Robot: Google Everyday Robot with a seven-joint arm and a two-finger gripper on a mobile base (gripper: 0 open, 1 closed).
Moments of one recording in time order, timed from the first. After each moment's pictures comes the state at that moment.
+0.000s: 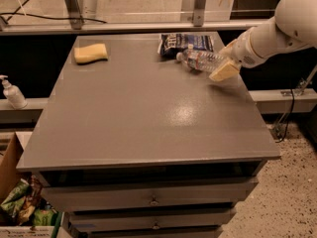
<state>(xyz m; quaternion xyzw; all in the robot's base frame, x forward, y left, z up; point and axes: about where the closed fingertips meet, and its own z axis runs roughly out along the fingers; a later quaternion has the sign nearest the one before) 0.698 -0.203 0.850 -0.55 0.75 0.01 0.36</state>
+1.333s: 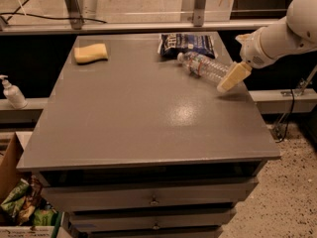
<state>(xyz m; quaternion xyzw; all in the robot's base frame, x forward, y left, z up) 0.694 -0.223 0.855 -0.54 0.76 0.01 0.37</state>
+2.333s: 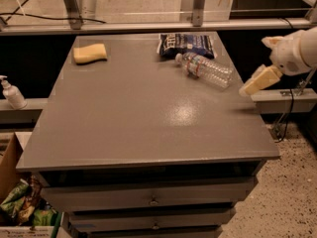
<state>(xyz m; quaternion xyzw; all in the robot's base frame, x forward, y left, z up) 0.646 -0.269 0.877 -0.50 0.77 0.04 0.40</state>
